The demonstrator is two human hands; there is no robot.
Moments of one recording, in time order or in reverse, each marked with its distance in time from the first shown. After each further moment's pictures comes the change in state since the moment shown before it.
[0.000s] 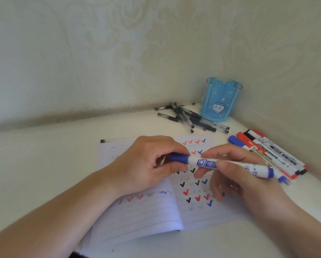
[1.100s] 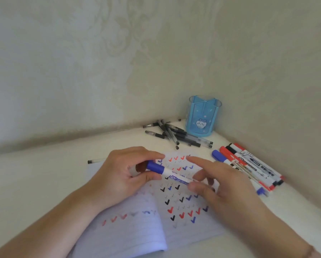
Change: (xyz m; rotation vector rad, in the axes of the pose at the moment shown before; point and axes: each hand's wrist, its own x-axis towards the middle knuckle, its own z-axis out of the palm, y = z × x) left_hand 0.001 -0.014 -0.009 0.021 0.114 0.003; right_hand 0.004 0.006 -0.016 -1.001 0.084 -0.117
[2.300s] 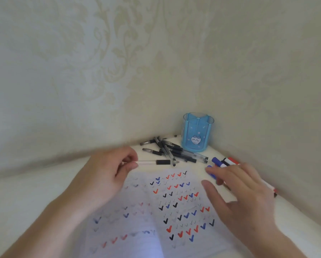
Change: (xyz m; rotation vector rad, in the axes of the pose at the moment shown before) left_hand 0.023 0.020 -0.042 0.336 -0.007 -0.337; right_hand -0.001 0.006 -0.012 -0.233 0.647 -0.207
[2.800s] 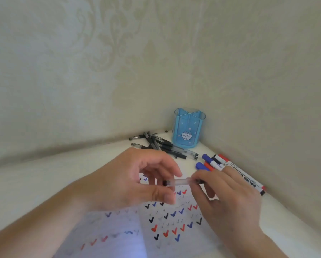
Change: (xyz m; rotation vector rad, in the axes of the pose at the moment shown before) left_hand 0.015 0.054 0.015 -0.594 -0.558 0.163; right_hand -0.003 -0.003 0.002 -0.044 -0.089 -0.043
